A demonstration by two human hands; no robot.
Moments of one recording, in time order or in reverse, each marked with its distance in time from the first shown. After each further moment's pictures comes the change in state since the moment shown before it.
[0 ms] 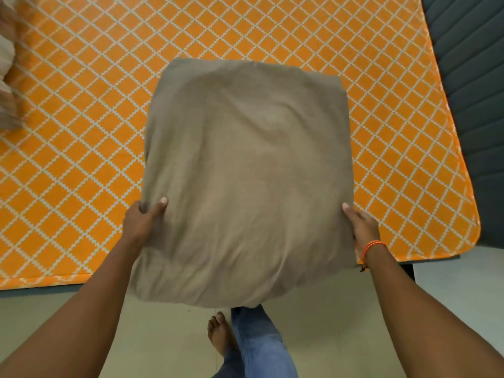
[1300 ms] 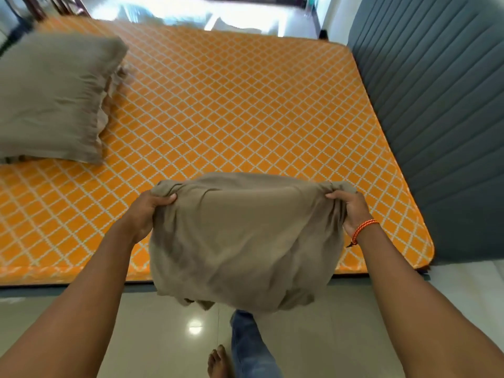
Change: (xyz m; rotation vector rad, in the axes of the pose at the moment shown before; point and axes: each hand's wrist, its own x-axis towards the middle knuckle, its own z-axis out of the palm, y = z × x) left_hand -0.166 0.098 -0.148 -0.528 -0.427 0.258; right_hand -0.208 -0.153 -0.048 0.390 -0.295 -0.322
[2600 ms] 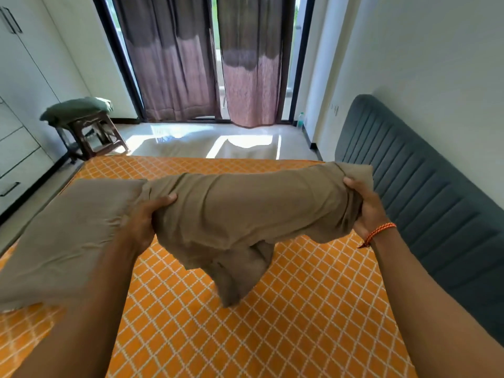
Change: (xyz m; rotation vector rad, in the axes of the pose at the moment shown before) left_hand 0.075 0.385 0.046 -0.155 0.050 0.340; right_hand 0.086 -0.379 0.113 0.262 -0.240 -0.351
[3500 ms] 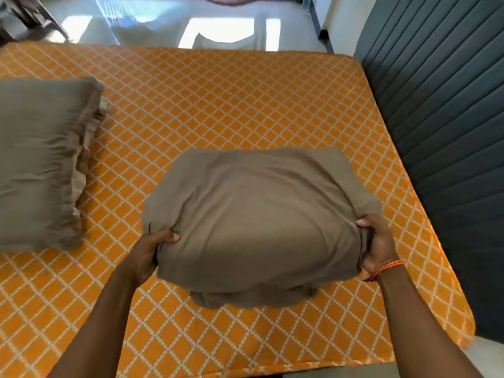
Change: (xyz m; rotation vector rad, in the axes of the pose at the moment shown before) left_hand 0.037 -0.278 -0.081 0.080 -0.019 -0.542; right_hand -0.025 0.274 -0.109 -0.034 0.408 0.472
